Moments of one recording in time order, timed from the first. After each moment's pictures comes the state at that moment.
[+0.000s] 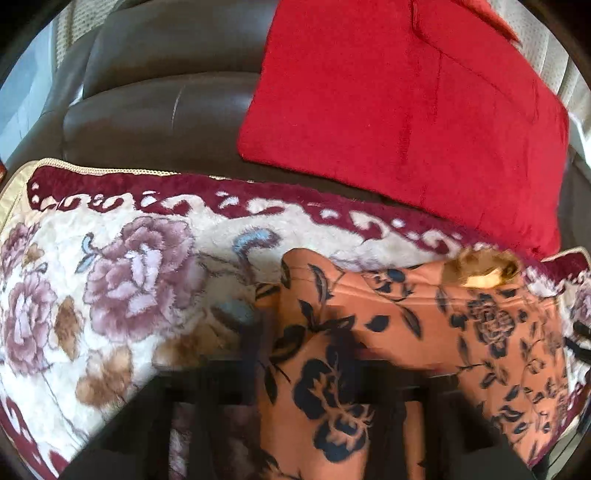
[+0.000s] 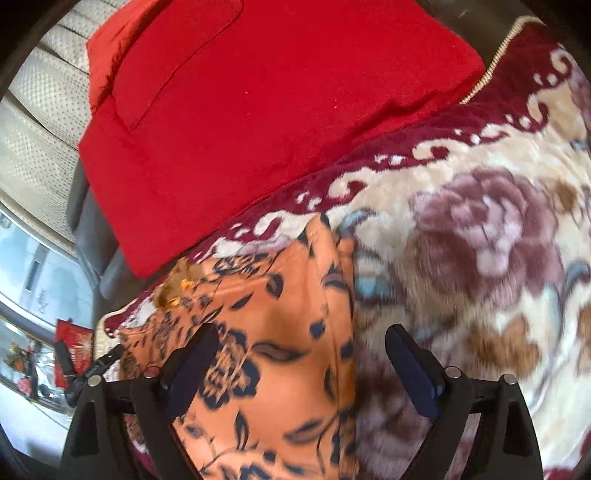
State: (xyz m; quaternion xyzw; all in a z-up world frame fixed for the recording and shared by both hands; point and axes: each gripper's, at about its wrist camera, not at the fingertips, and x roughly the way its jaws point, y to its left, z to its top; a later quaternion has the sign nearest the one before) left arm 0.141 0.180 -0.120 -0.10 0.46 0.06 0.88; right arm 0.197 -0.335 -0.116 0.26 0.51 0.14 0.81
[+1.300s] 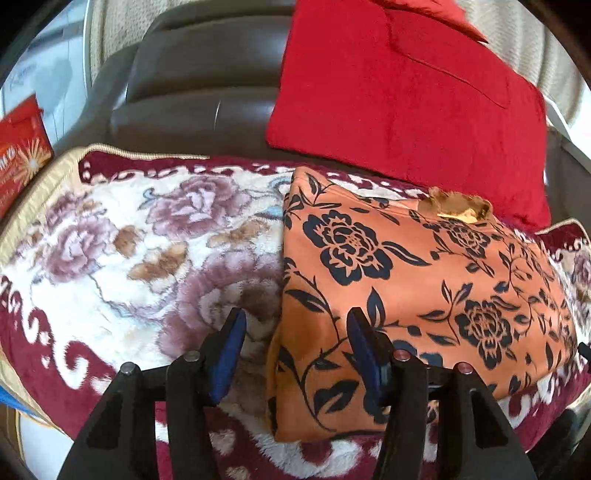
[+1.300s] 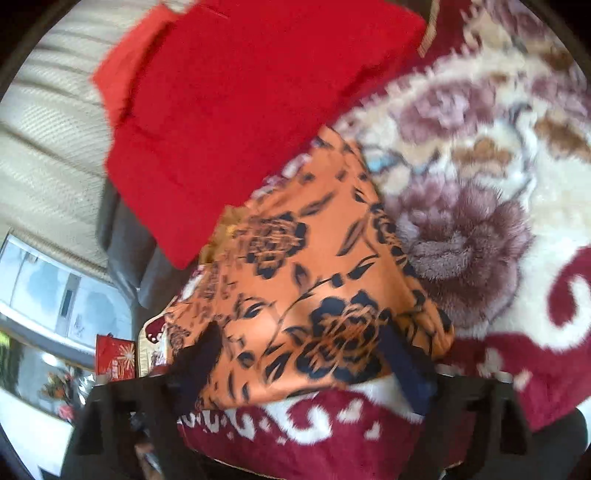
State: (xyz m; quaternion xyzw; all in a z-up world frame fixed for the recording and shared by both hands) left arm -0.004 0.150 -0.129 -0.07 0.40 0.08 0.91; right arm 0.030 -0.317 -0.106 0.36 0.45 0.16 0.80
